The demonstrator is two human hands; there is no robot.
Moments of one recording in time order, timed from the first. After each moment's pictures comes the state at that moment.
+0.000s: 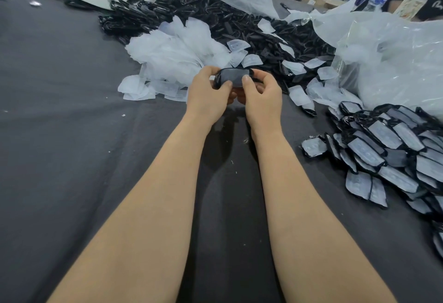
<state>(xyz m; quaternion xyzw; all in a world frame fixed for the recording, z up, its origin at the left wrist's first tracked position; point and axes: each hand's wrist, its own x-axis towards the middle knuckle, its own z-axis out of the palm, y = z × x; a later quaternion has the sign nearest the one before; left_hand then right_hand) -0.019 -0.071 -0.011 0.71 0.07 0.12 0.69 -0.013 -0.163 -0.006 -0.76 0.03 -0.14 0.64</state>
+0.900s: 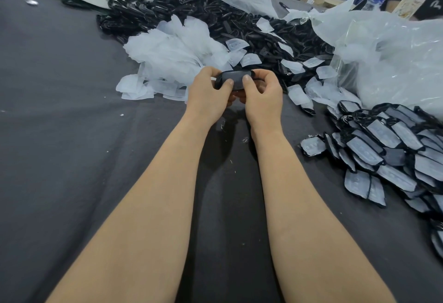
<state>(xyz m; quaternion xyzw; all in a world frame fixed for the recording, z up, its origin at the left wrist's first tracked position) -0.017 -0.072 -0.014 0.73 0.06 0.13 0.67 -0.012 -0.166 -0.009 -0.75 0.02 -0.16 0.64</state>
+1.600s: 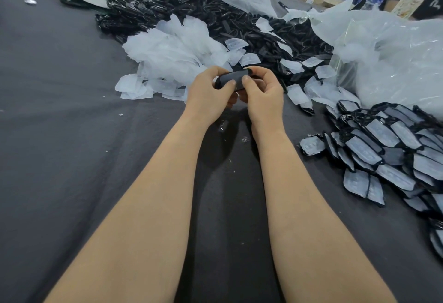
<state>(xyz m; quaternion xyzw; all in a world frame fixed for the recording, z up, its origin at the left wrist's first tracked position) -0.023 -0.071 -0.008 0.73 0.03 0.10 0.68 -0.010 -0.171 -0.009 -0.71 -0.01 -0.13 0.69</state>
